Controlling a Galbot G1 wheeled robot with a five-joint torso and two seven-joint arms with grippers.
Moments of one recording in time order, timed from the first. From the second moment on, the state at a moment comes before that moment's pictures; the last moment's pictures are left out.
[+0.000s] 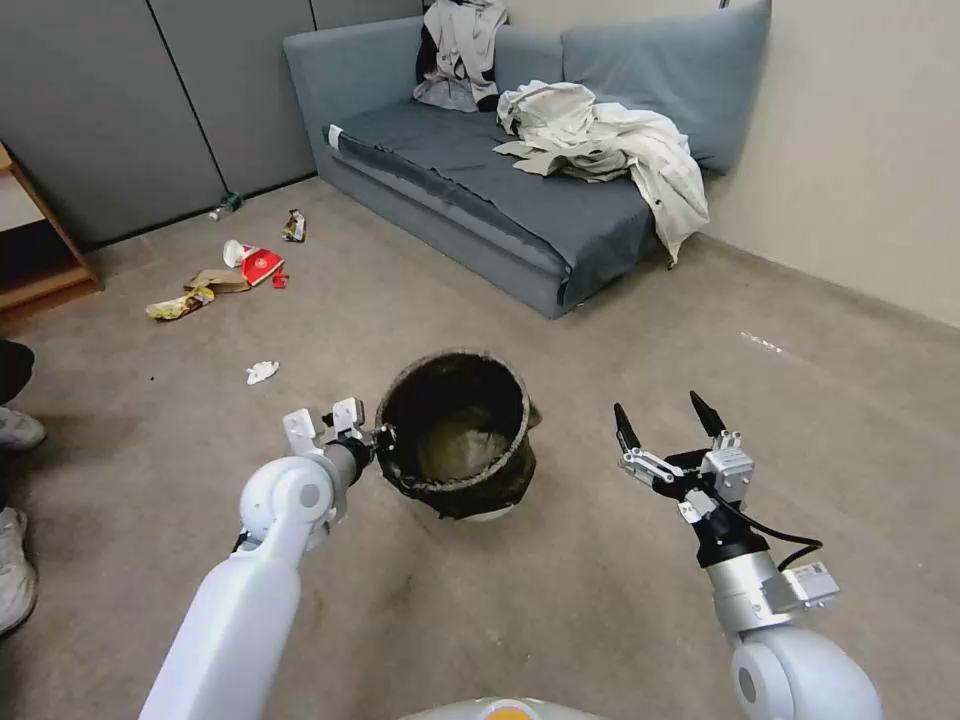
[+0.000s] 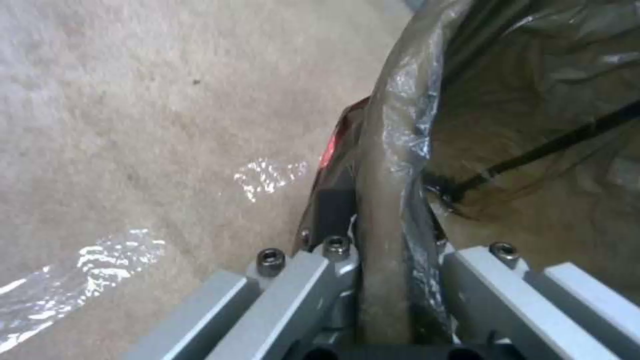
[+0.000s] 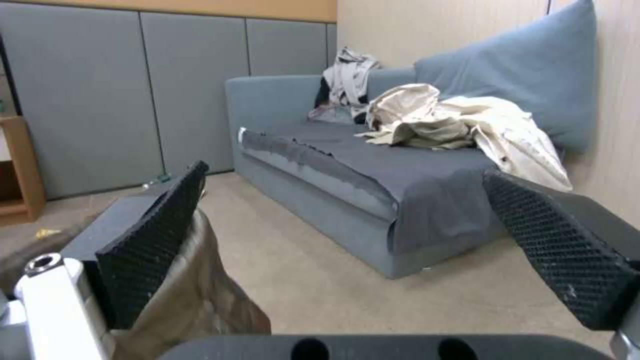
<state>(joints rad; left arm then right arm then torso) 1.16 -1.26 -0.47 -1.93 -1.01 0.74 -0.40 -1.63 1.49 0.62 2.16 0.20 0.15 -0.27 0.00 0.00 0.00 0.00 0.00</state>
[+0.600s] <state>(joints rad) 1.29 -1.13 -0.51 -2.09 -1.08 0.74 -0.43 -1.63 1.48 0.61 2.17 0.20 0.14 -0.27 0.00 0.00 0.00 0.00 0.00</state>
